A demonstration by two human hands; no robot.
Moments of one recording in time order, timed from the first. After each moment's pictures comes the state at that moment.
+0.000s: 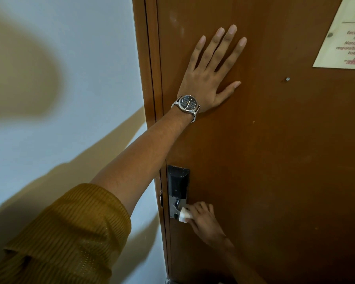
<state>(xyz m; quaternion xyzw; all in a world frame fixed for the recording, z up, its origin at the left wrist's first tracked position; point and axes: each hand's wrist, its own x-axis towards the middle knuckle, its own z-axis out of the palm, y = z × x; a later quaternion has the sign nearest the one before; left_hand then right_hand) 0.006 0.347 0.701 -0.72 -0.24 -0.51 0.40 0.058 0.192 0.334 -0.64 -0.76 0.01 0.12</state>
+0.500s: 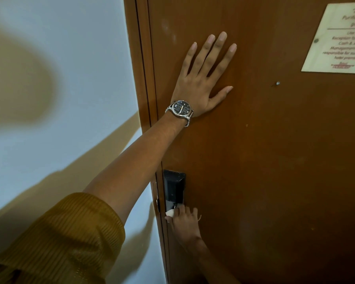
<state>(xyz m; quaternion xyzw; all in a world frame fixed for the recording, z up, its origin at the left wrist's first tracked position) 0.006 0.349 0.700 -0.73 -0.23 -0.50 0.41 -0.004 0.214 0.337 -0.71 -0.70 -0.05 0.04</state>
